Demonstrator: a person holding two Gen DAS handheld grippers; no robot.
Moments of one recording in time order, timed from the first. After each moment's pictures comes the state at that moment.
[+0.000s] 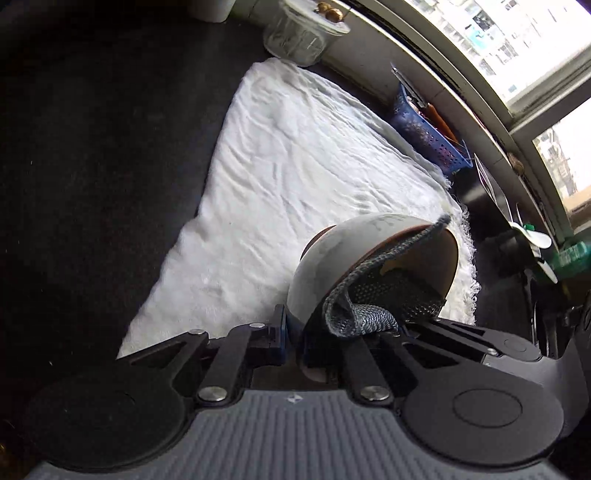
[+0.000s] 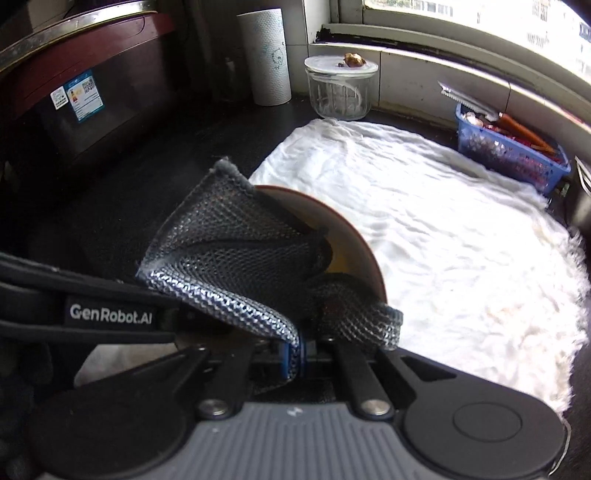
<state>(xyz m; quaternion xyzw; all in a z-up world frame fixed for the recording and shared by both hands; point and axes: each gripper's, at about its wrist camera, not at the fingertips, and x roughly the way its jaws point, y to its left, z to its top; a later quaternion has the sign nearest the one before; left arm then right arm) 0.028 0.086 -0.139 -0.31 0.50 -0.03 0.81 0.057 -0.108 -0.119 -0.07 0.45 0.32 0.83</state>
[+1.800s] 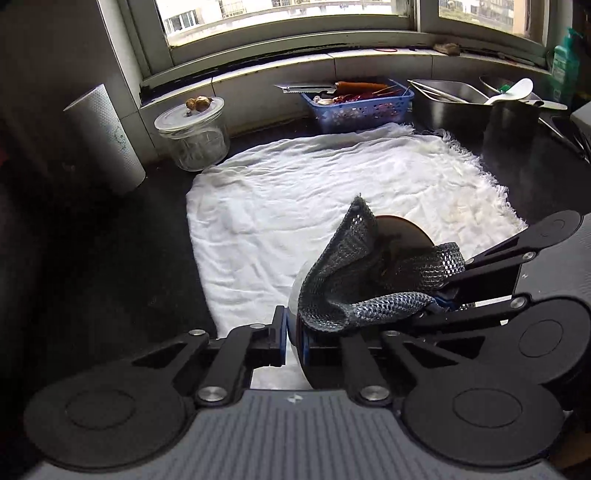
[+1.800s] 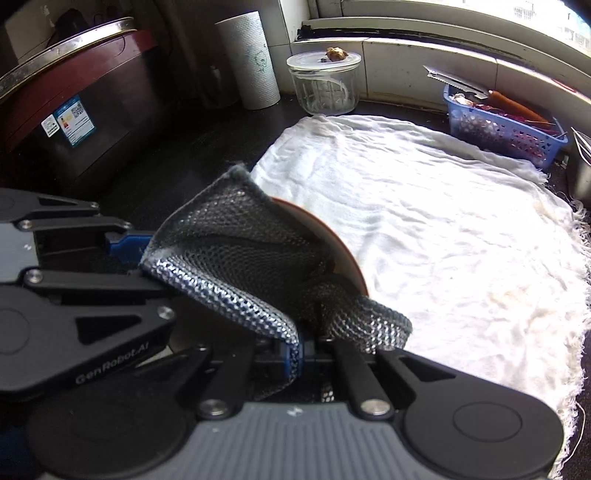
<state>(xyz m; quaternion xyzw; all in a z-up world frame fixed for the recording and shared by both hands) 0.042 0.015 -0.084 0.10 0.42 -0.08 0.90 0.063 -0.120 -0.113 -0.05 0.45 0.31 0.84</state>
